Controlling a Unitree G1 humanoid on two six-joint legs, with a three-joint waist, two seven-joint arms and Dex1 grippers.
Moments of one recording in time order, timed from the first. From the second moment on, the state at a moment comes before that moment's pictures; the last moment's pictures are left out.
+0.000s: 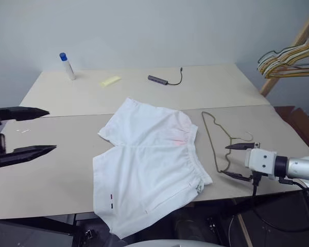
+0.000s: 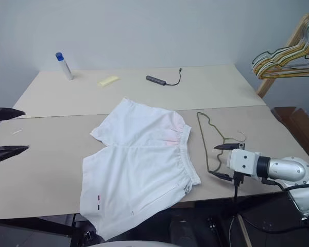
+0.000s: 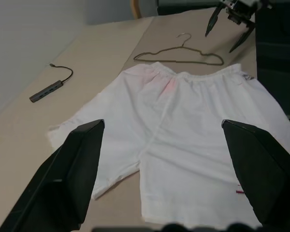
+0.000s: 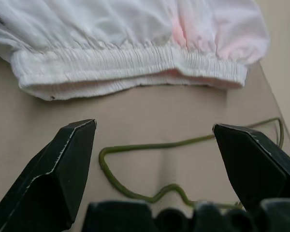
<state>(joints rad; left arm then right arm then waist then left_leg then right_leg) 0.09 1.18 0.76 -0.27 -0.87 0.51 -1.39 0.01 -1.05 0.00 -0.05 0.25 -0.16 0.95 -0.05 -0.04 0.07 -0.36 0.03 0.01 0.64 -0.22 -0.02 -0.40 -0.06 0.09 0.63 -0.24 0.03</state>
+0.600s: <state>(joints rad) -0.15 1.05 0.45 -0.42 -0.98 0.70 -1.09 -0.28 -0.78 0.08 -0.28 0.28 1.25 0.52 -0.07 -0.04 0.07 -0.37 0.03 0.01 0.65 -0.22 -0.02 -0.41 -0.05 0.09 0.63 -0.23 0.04</state>
